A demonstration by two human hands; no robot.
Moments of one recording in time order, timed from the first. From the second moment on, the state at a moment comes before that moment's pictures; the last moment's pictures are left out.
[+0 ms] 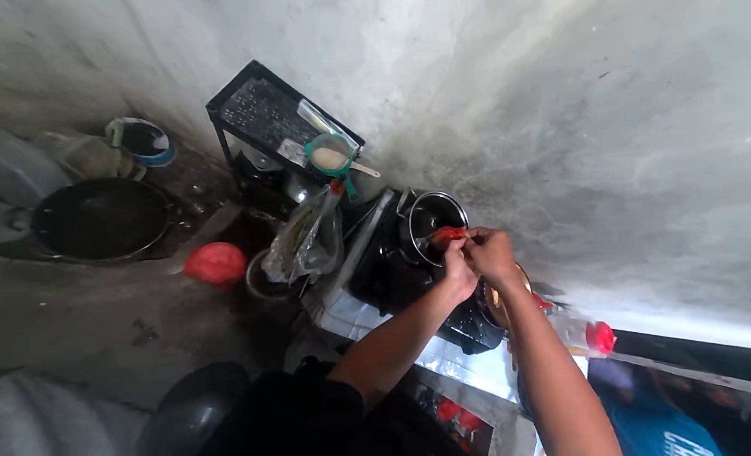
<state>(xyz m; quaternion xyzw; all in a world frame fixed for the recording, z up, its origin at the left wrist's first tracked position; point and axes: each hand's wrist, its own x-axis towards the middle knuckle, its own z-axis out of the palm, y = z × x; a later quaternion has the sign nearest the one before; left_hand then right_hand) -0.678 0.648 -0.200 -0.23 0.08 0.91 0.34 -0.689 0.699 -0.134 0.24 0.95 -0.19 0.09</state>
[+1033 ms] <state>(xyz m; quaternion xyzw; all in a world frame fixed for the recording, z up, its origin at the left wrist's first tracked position) -0.700 0.655 -0.185 -0.42 0.05 0.83 0.35 -0.662 0.702 -0.175 0.31 0.75 -0.56 -0.16</state>
